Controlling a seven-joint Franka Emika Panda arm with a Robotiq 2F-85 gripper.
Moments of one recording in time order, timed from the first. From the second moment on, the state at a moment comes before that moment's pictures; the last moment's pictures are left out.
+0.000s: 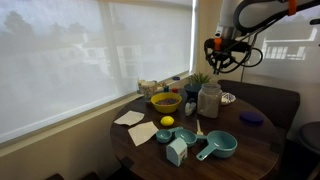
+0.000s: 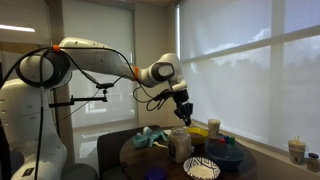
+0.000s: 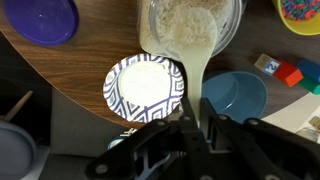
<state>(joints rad) -0.03 -0.13 0.01 -1.92 -0.20 2.01 1.33</state>
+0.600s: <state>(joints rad) -0.06 -0.17 -0.03 -1.92 -0.18 2.01 1.28</state>
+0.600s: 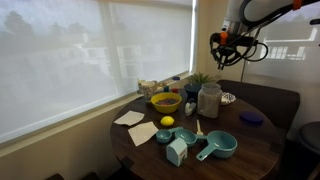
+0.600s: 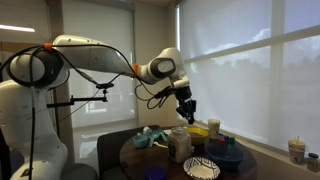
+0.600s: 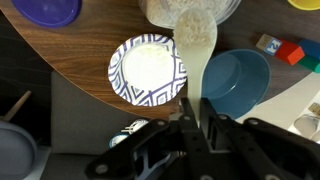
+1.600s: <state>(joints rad) -0.14 -0.16 -0.10 -1.95 -0.17 2.05 1.08</state>
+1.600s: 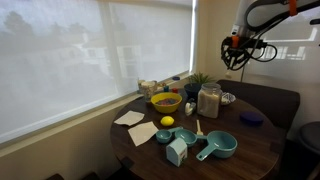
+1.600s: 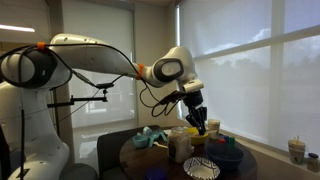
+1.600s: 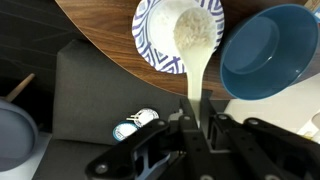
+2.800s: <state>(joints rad) -0.17 -0.10 -0.09 -2.04 -0.43 2.31 1.19</state>
